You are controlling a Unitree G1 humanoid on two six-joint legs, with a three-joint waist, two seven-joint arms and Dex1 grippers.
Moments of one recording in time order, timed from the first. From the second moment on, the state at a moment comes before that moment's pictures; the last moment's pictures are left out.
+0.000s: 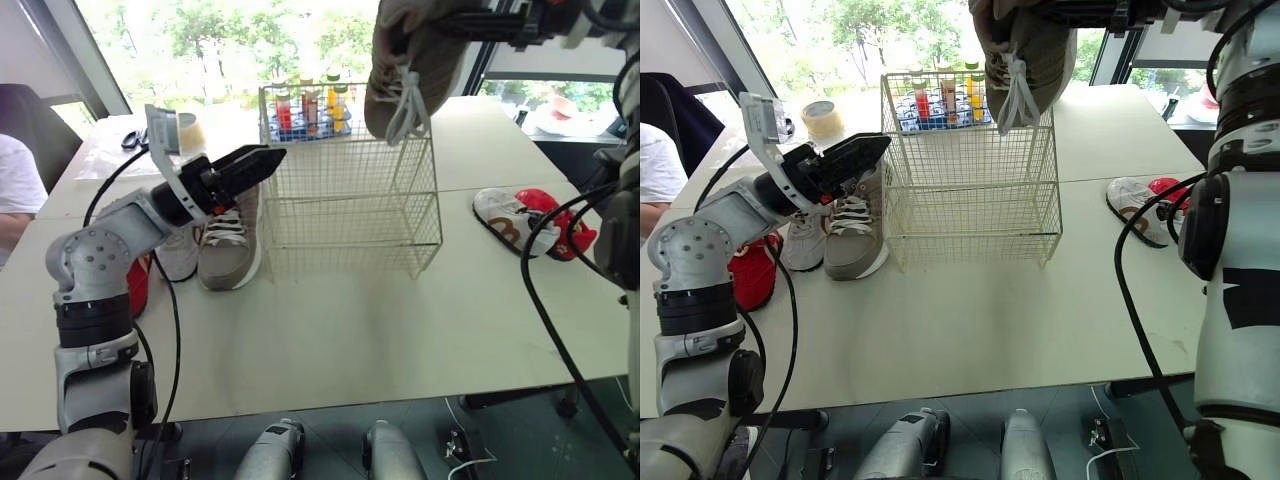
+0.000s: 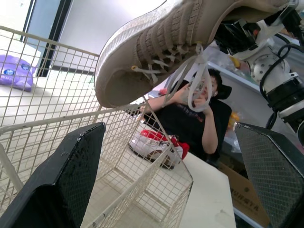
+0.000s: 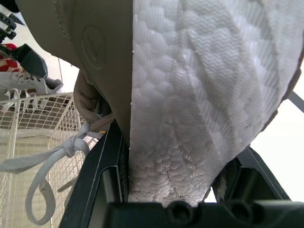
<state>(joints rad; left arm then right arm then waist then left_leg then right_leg) -0.75 0.51 0.31 -0.01 -1.03 0.90 -0.71 -1.74 -0.73 0.08 1.20 0.14 -0.14 1.42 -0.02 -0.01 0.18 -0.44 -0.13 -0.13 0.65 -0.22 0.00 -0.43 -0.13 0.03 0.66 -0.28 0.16</state>
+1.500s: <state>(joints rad) -0.76 0.50 0.28 -0.04 -1.00 0.86 -0.69 -1.57 -0.71 -0.10 1.07 0.10 0.00 1.37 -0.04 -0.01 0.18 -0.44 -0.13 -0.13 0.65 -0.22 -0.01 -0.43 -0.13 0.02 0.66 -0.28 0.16</state>
